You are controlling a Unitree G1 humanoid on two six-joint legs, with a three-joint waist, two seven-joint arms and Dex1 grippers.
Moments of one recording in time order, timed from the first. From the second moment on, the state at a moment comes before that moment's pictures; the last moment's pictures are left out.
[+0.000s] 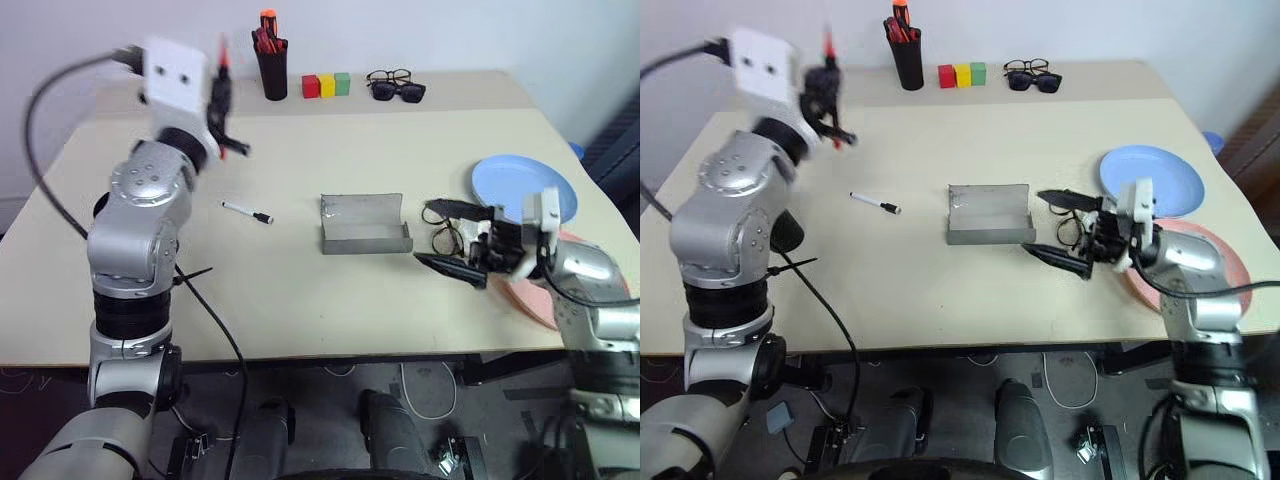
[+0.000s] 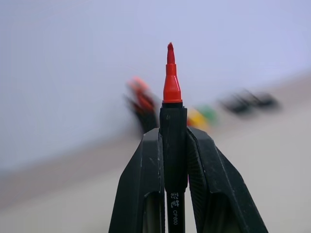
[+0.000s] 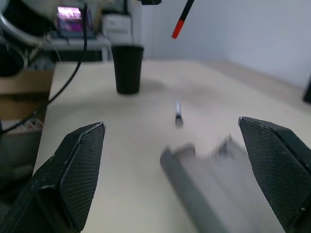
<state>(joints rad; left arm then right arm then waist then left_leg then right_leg) -0.77 0.42 0.11 -0.26 -0.12 0.61 -0.06 -0.43 -0.61 -0.16 0.07 0.60 0.14 1.30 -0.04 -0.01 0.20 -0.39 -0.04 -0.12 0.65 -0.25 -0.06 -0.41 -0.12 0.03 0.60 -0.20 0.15</state>
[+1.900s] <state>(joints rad) -0.47 0.23 0.29 -0.48 -0.24 0.69 0.02 -0.57 -0.59 -0.13 0.24 0.56 0.12 1.34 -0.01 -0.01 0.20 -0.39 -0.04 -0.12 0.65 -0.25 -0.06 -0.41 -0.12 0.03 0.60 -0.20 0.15</state>
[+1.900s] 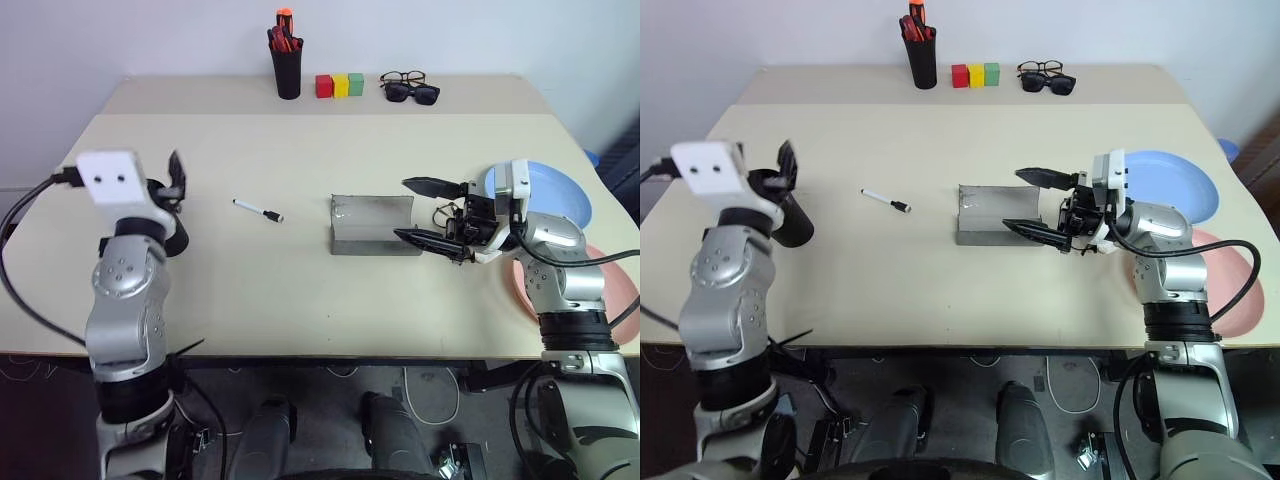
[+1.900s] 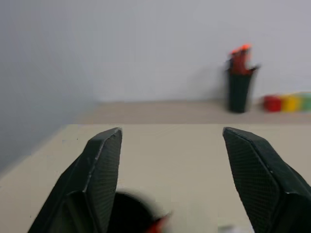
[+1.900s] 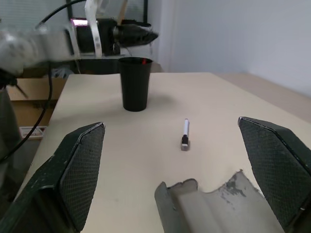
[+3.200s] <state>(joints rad) -1.51 0.44 -0.75 1.27 0.41 0.05 -1.03 -0.36 -0.61 -0.22 0.11 0.57 0.07 1.19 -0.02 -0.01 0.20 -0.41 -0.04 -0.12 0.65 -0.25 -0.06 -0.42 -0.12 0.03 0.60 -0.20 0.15</state>
